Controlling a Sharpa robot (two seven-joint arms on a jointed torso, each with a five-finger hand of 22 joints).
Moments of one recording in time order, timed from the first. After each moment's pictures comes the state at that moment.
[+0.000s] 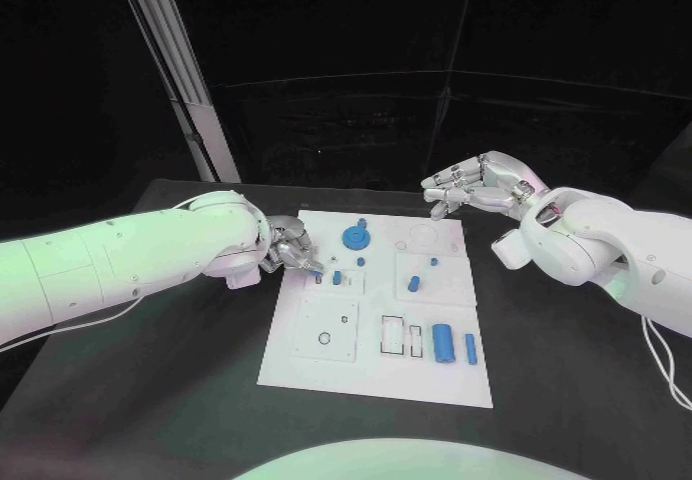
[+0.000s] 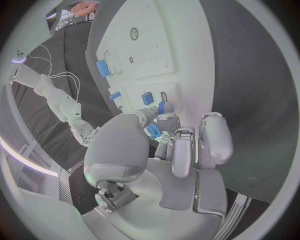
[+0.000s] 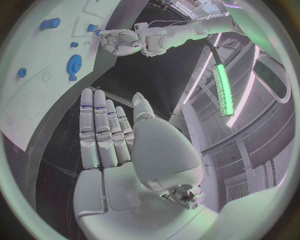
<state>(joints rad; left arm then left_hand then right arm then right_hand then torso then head) 1.32 -0.71 -0.19 1.36 -0.97 0.12 -0.39 1.19 -0.06 0.56 0.15 0.08 0.82 0.06 0.81 0.43 1.26 -0.03 1.15 0.84 1.47 -0.07 1.57 1.31 0.09 1.40 0.03 1.33 1.19 1.11 -0.88 0.15 1.48 -0.66 -0.17 0.20 1.44 0.11 -0.25 0.09 0.32 0.94 0.22 0.07 0.08 1.10 0.15 0.12 0.06 1.27 0.09 0.07 0.24 0.18 1.09 0.19 0.35 0.14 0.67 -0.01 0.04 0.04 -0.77</state>
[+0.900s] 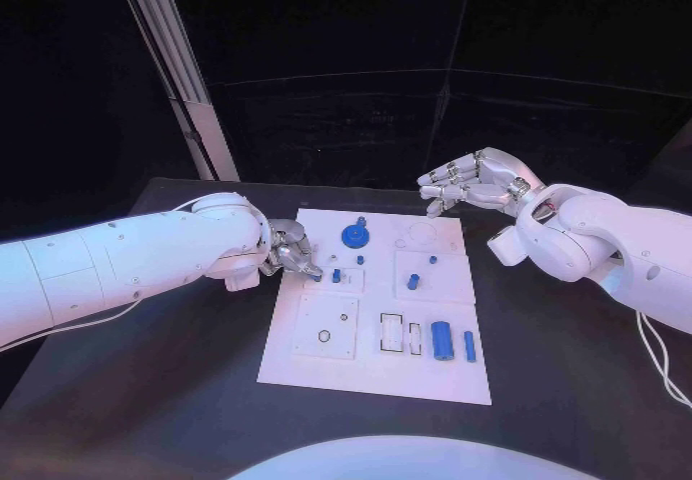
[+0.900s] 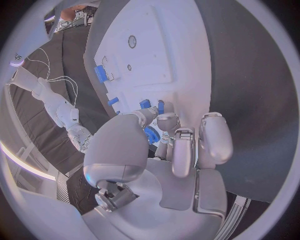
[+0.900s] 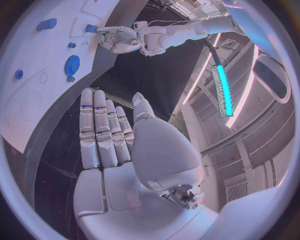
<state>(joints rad) 1.32 -0.70 -0.20 1.36 -0.98 0.15 -0.42 1.18 -0.06 0.57 0.14 0.08 0.82 0.06 0.81 0.43 1.26 -0.02 1.15 0.84 1.47 -0.07 1.57 1.31 0.09 1.40 0.03 1.33 1.19 1.11 -0.88 0.15 1.48 -0.66 -0.17 0.20 1.44 0.11 -0.25 0.09 0.32 0.94 0.22 0.07 0.08 1.10 0.15 0.12 0.06 1.27 0.09 0.07 0.24 0.18 1.09 0.19 0.35 0.14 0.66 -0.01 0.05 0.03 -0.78</state>
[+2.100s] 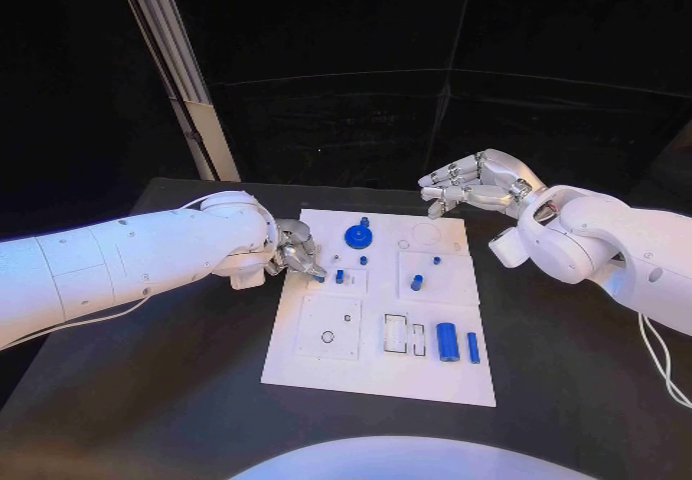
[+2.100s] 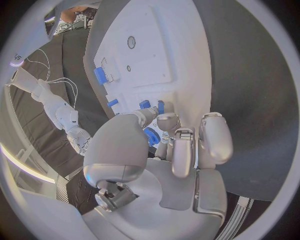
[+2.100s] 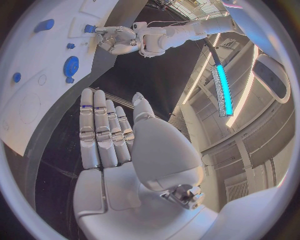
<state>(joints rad) 1.32 -0.68 -0.19 1.35 -0.99 0.17 -0.43 1.18 -0.06 0.57 0.14 0.11 0.83 0.05 0.81 0.43 1.27 -0.02 1.15 0.83 1.47 -0.07 1.57 1.31 0.09 1.40 0.03 1.33 1.19 1.11 -0.88 0.15 1.48 -0.66 -0.16 0.20 1.44 0.11 -0.25 0.09 0.32 0.94 0.22 0.07 0.08 1.10 0.15 0.12 0.06 1.27 0.09 0.07 0.24 0.18 1.09 0.19 0.35 0.14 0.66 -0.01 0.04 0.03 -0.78</state>
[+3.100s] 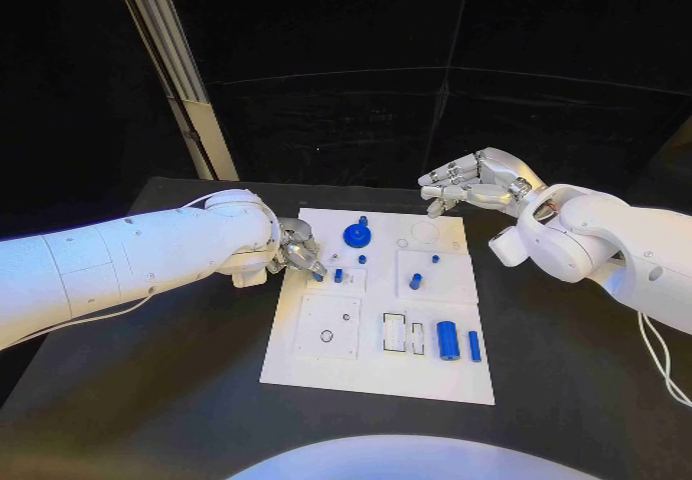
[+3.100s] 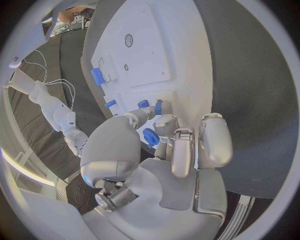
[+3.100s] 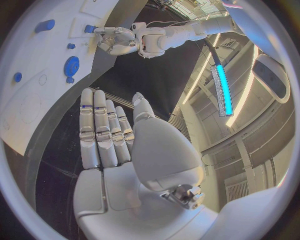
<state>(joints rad) 1.32 -0.66 -0.19 1.33 -1.00 0.17 -0.45 1.01 -0.09 0.66 0.05 0.28 0.88 0.03 0.82 0.43 1.32 -0.04 1.18 0.90 1.47 -0.08 1.57 1.31 0.09 1.41 0.02 1.34 1.21 1.11 -0.88 0.15 1.49 -0.66 -0.16 0.20 1.44 0.11 -0.25 0.09 0.32 0.94 0.22 0.07 0.08 1.10 0.15 0.12 0.06 1.27 0.09 0.07 0.24 0.18 1.09 0.19 0.35 0.14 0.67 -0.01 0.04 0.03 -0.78</state>
